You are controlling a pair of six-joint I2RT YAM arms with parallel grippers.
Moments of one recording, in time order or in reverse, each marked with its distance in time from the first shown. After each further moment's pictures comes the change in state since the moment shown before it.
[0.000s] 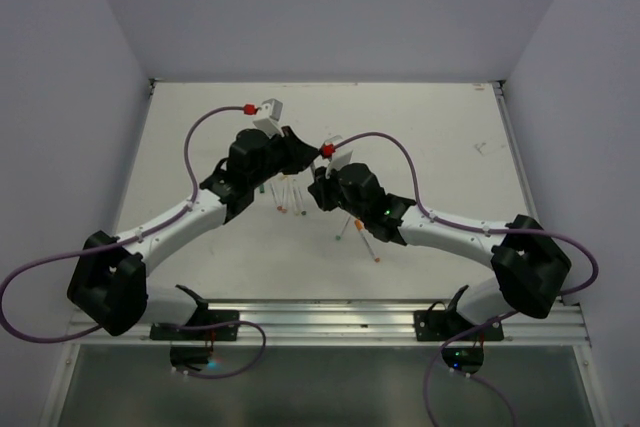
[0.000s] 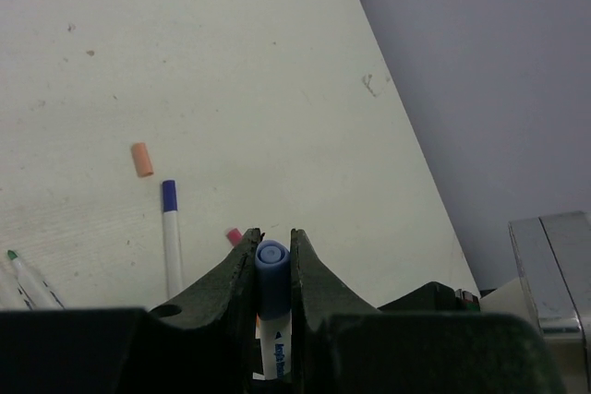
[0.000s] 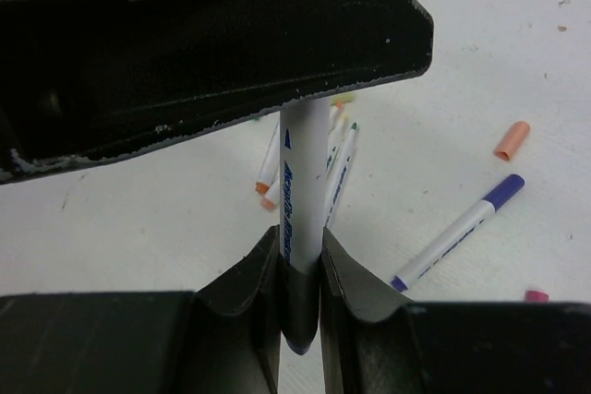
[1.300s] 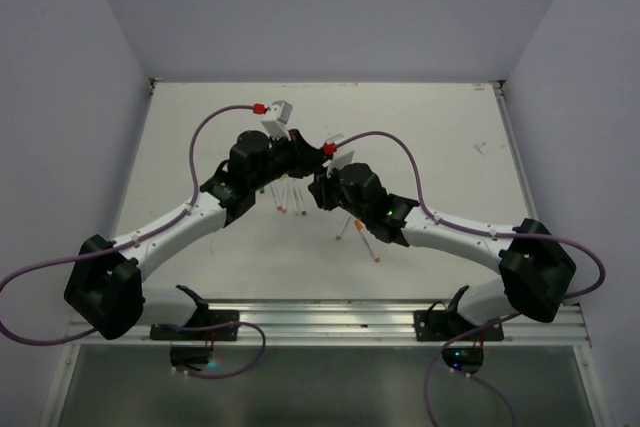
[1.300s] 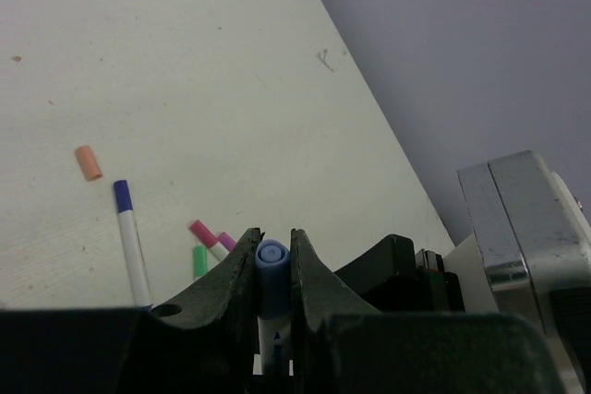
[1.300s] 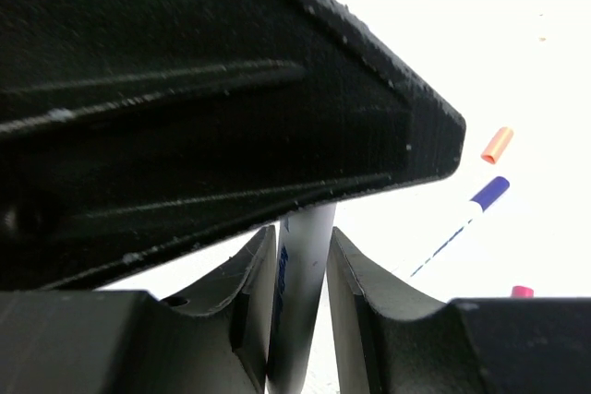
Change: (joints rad) left arm -0.035 -0.020 0.006 0.017 0.095 0.047; right arm 0.009 -0.033 0.010 -0.031 0.044 -0.005
